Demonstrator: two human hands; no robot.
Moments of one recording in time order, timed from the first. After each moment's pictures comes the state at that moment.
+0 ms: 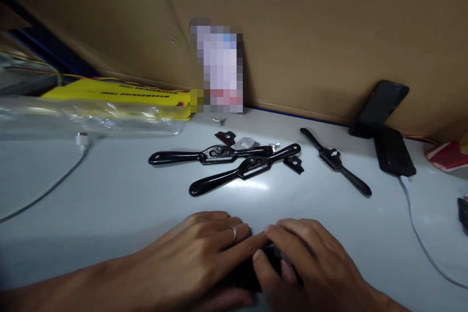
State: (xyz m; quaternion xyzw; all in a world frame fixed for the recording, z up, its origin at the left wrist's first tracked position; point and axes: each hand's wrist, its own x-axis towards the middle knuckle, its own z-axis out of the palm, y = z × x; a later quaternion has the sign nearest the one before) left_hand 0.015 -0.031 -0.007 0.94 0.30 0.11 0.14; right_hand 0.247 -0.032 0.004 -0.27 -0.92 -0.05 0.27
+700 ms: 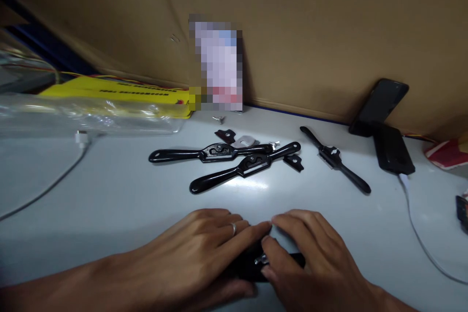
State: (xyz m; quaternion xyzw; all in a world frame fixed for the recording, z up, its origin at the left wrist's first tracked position) left_hand 0.014 -0.031 -0.010 0.93 0.31 0.10 0.15; right_hand 0.251 -0.035 0.006 -0.31 -0.91 0.02 0.27
